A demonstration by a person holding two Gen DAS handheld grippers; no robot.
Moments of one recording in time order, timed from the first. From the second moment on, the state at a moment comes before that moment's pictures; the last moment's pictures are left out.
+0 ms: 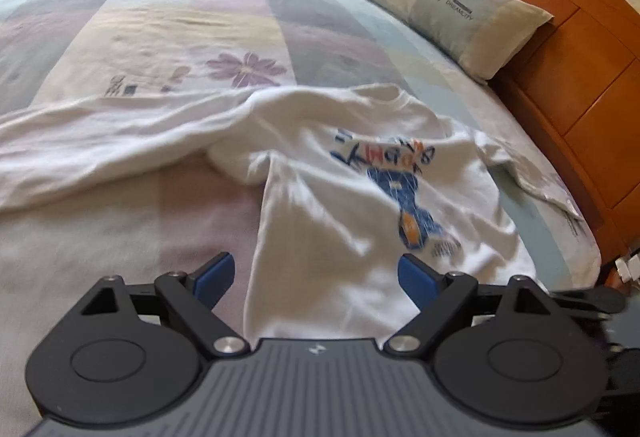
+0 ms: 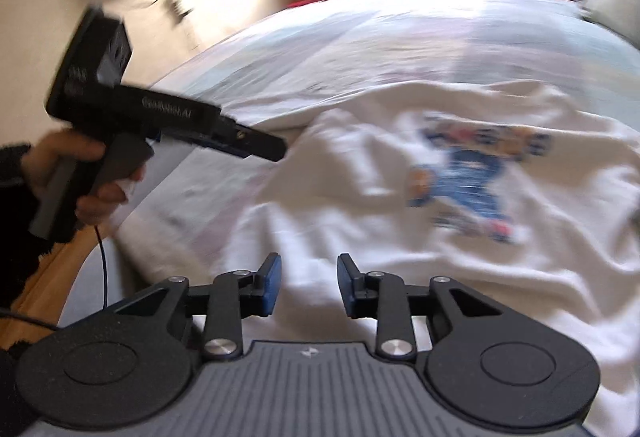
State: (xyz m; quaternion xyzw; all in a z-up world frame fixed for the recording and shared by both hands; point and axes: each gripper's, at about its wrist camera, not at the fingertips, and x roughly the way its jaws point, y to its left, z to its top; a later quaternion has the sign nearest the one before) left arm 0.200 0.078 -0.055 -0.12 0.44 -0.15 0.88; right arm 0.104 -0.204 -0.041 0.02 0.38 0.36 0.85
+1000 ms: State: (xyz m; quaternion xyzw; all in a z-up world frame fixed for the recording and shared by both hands) left arm 0.295 0.131 -0.129 -0.25 0.42 -0.15 0.86; right arm 0.146 -0.329 -0.063 0.13 0.38 0.15 0.91
